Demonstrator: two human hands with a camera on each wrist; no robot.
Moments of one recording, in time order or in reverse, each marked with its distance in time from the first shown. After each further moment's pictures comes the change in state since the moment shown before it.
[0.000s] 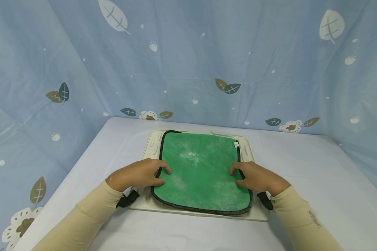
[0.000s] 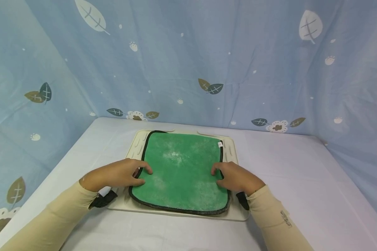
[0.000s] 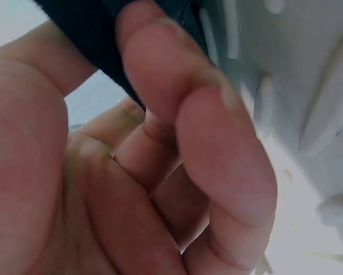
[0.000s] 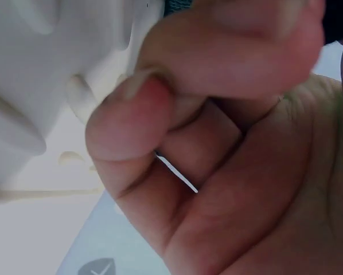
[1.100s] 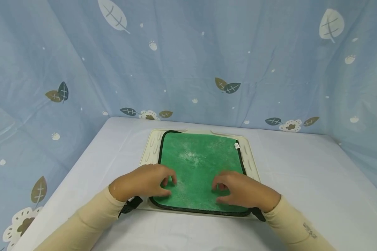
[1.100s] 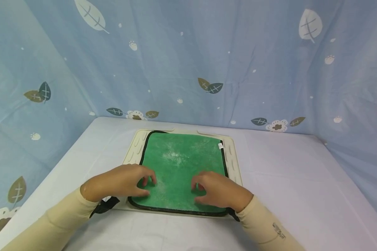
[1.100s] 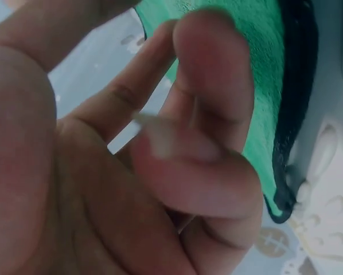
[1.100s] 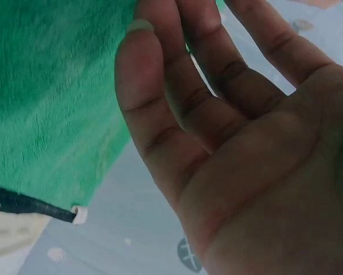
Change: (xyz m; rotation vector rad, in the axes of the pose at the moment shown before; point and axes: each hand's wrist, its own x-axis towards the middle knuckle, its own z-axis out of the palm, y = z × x) left_hand -0.014 0.030 0.009 0.158 0.017 0.139; right_hand -0.010 -0.051 0.021 -0.040 -0.011 -0.239
